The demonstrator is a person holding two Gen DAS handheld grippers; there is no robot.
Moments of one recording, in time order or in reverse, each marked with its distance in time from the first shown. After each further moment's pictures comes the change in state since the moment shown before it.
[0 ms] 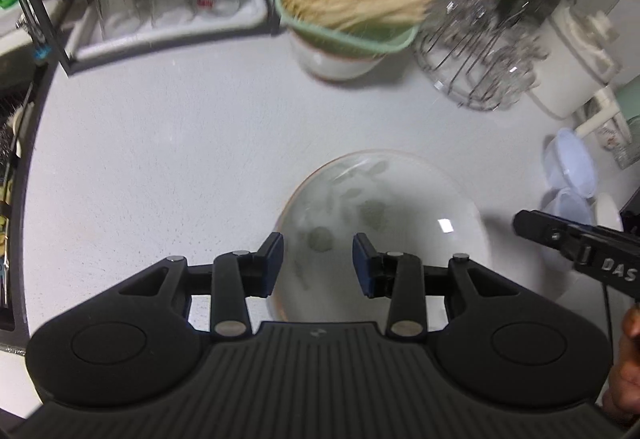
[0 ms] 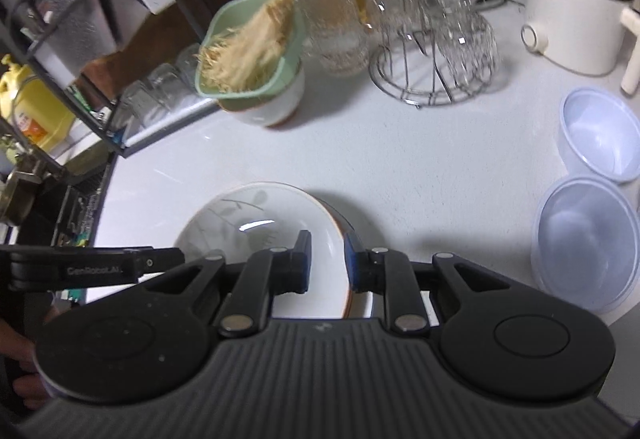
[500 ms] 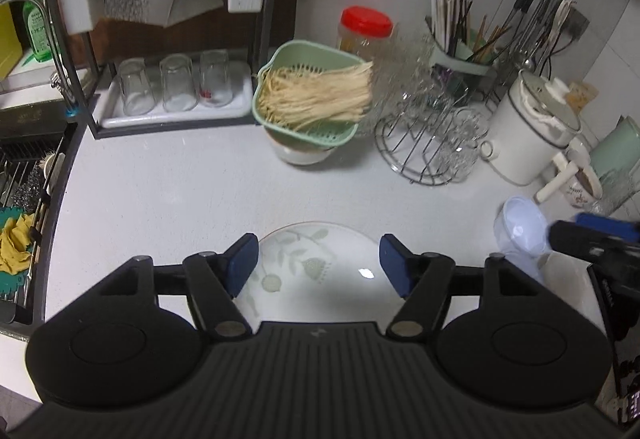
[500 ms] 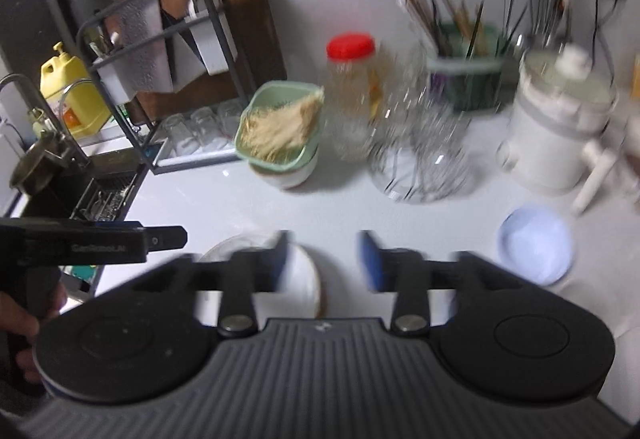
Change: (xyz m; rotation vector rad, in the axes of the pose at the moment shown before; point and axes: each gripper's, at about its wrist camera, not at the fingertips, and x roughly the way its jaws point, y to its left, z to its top) left arm -0.091 -0.061 0.002 -0.040 -0.215 0.023; right arm -0.119 0.006 0.039 -0.220 -0.138 -0.010
